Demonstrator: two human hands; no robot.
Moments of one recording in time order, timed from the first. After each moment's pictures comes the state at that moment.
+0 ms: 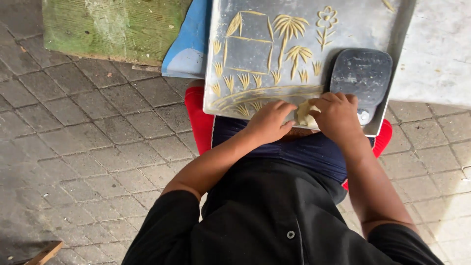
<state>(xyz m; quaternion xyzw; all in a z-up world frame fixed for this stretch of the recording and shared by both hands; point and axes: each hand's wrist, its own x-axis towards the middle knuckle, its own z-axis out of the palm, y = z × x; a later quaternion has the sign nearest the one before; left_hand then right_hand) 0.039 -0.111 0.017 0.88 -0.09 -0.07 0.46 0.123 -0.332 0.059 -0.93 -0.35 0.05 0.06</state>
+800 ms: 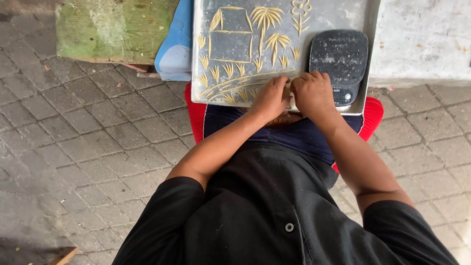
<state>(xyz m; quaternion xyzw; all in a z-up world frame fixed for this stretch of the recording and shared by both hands) 0.069 -0.169 0.021 0.88 -0.02 -0.13 0.46 0.123 -0.344 0.005 -0.92 -0.37 -0.11 0.05</state>
